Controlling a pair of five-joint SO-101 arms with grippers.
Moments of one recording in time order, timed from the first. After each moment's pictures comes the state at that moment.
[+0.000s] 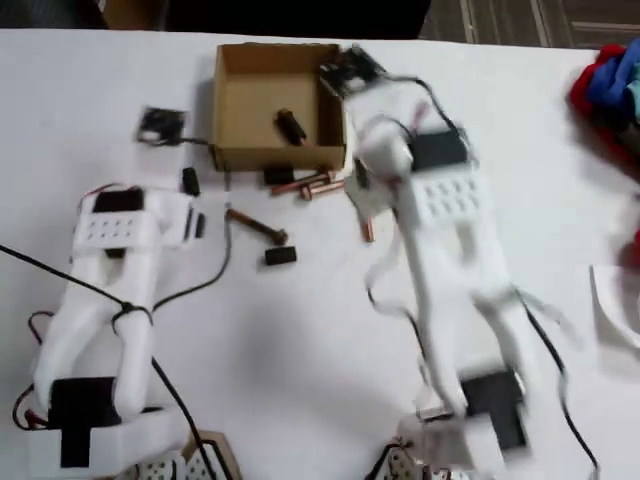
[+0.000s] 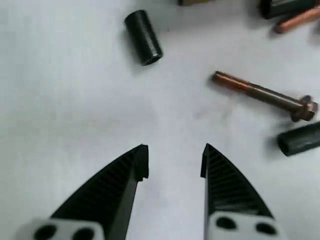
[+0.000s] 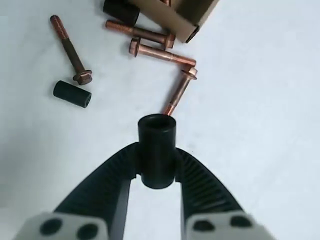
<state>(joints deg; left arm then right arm) -8.6 -10.9 29.6 57.2 -11.3 -16.9 -11.8 0.5 83.3 22.2</state>
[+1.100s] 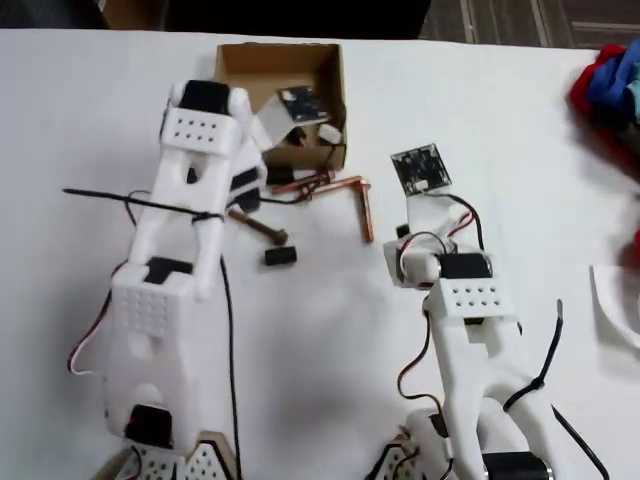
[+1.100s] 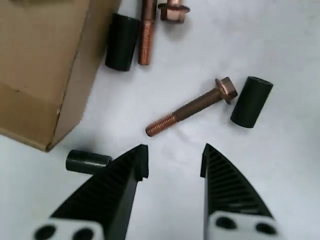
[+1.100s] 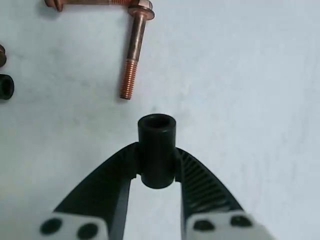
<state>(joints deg) 4.0 40.3 -48.7 100.8 -52.4 -7.1 -29.6 52.2 45.5 15.4</state>
